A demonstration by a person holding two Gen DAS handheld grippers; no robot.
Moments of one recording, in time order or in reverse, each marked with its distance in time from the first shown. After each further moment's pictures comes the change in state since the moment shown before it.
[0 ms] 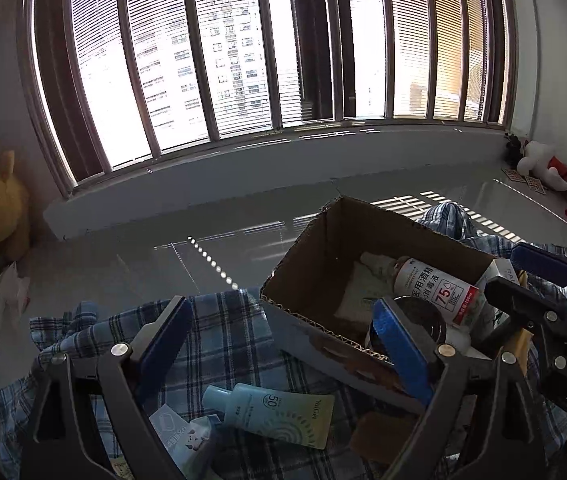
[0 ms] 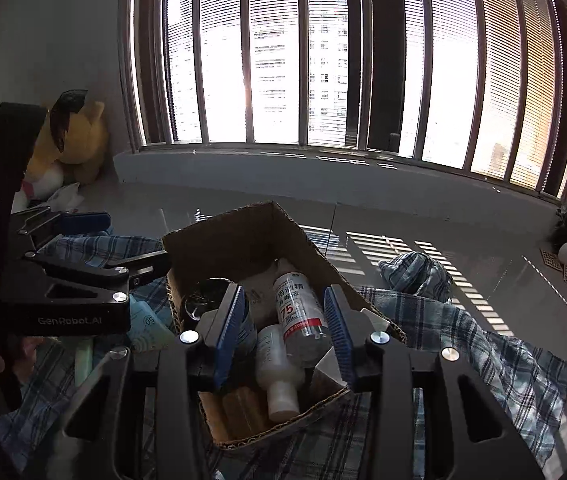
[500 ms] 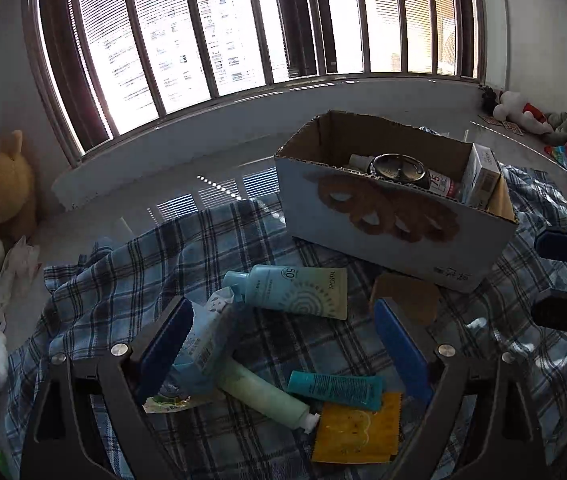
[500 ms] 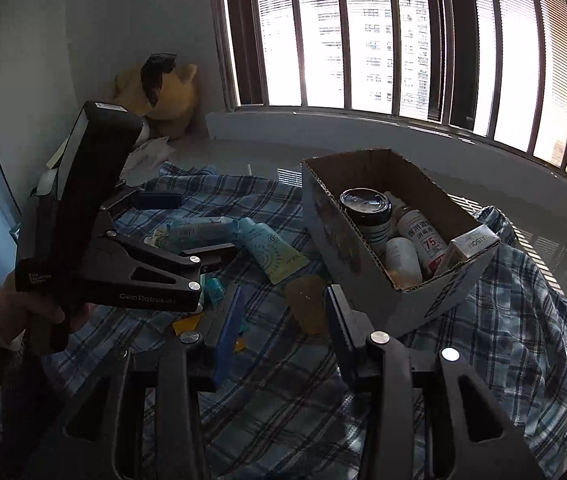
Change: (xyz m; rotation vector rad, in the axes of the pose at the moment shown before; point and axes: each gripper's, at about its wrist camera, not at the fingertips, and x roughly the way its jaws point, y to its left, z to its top) left arm -0.043 0.015 -0.096 0.094 0.054 0.020; right arm -0.042 0.067 -0.063 -0.105 0.095 0.232
